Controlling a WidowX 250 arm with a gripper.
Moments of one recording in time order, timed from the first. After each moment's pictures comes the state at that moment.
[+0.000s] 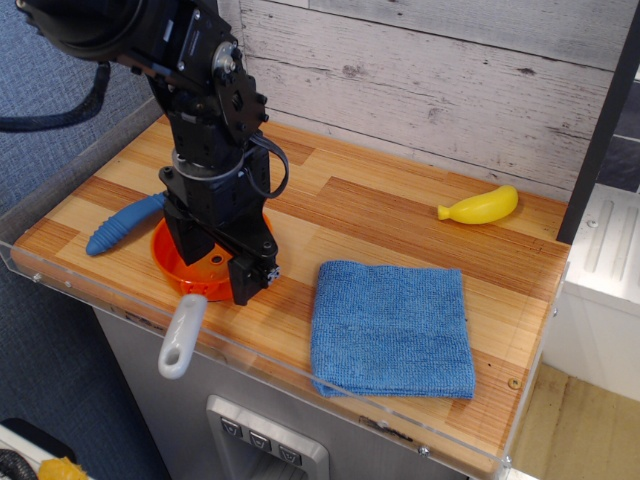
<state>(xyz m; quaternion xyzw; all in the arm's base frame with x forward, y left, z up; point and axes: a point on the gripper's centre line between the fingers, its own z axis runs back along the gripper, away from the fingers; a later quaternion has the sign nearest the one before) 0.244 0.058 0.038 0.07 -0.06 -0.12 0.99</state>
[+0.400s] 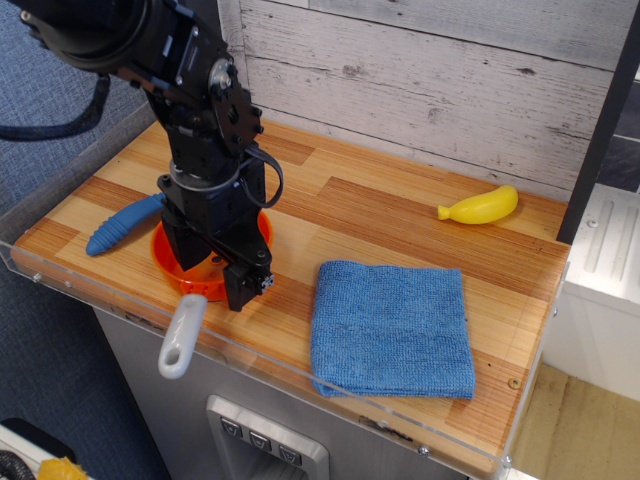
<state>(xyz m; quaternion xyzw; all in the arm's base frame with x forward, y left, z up) 0.245 0.063 0.026 0.07 -0.05 -0.13 0.99</state>
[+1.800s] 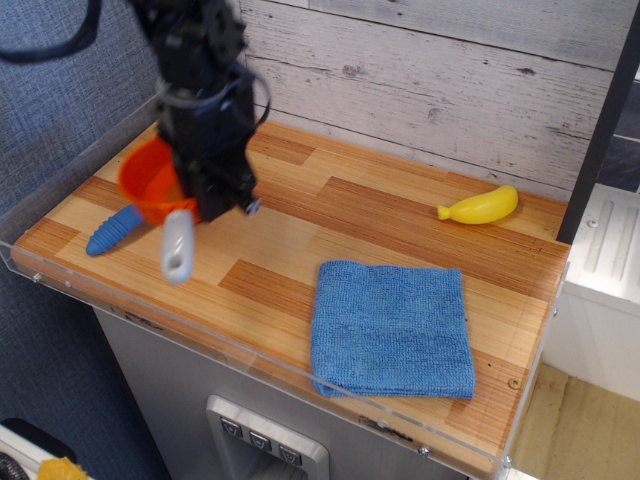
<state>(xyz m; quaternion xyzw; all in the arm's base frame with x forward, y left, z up) 0.278 0.081 0.068 0.07 -0.06 -0.15 0.98</state>
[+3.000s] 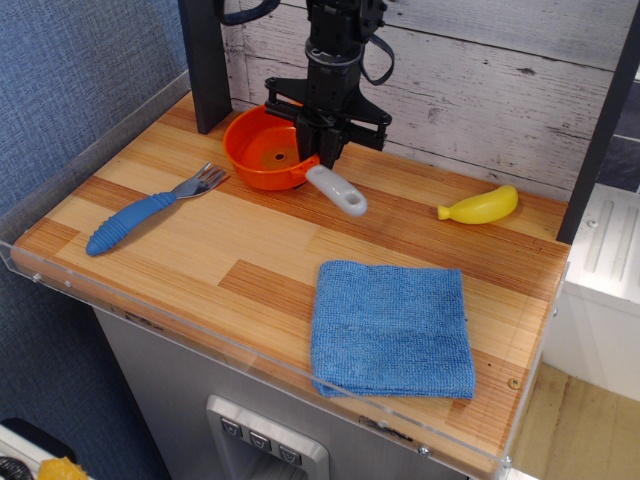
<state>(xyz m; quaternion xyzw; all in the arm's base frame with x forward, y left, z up) 0.387 0.057 0.035 0.08 -0.06 0.06 0.99</state>
